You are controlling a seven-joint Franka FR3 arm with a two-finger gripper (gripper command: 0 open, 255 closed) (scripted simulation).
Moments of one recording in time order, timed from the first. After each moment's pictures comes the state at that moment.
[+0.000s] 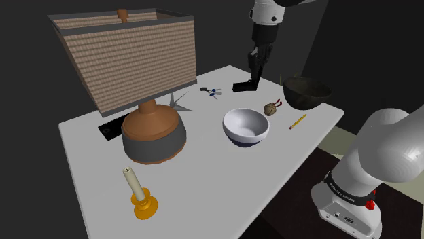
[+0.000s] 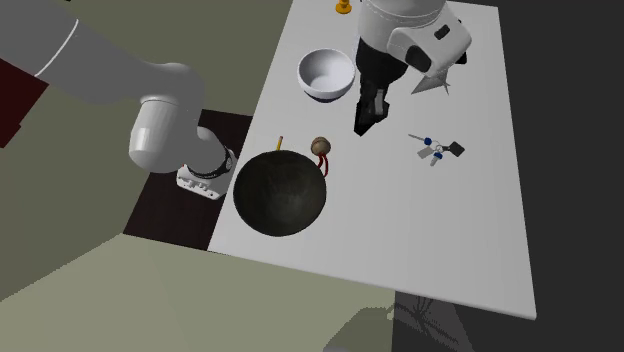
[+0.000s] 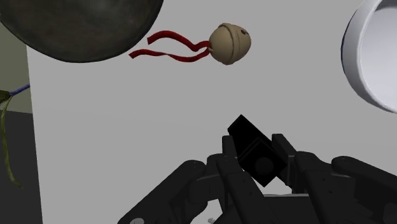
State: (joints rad) arm 0.10 -0.47 -0.01 -2.22 0.00 1.75 -0.05
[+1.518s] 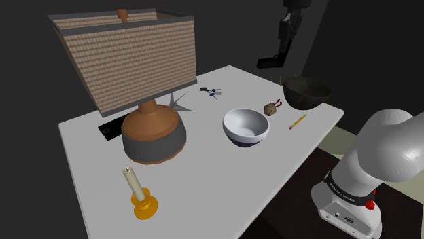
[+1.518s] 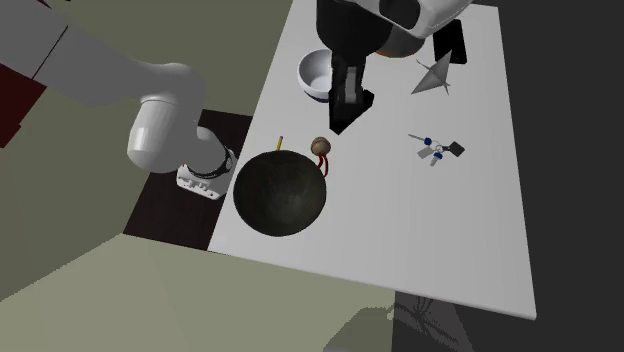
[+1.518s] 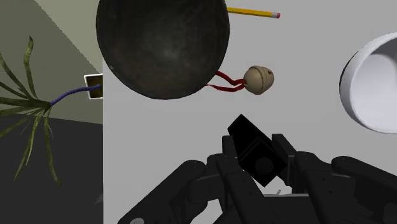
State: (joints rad) arm 0.07 -0.58 -0.09 -2.06 -0.05 1.49 -0.16
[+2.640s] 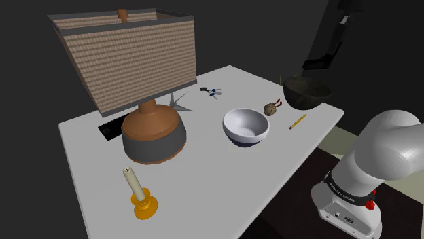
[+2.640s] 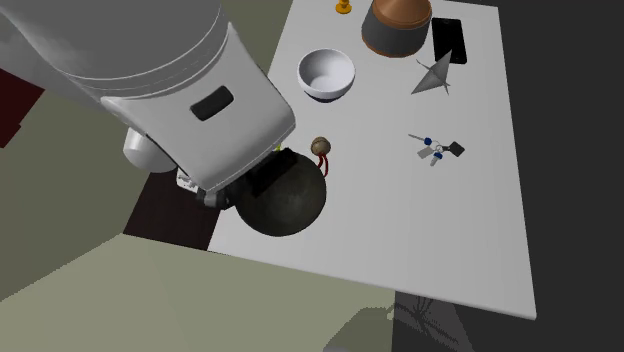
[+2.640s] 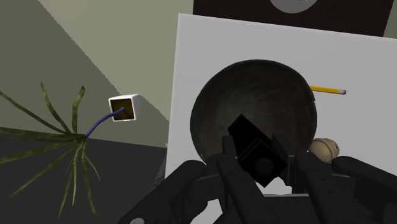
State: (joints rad) arm -0.02 -0.83 -0.30 -2.20 -0.22 1.39 -0.41
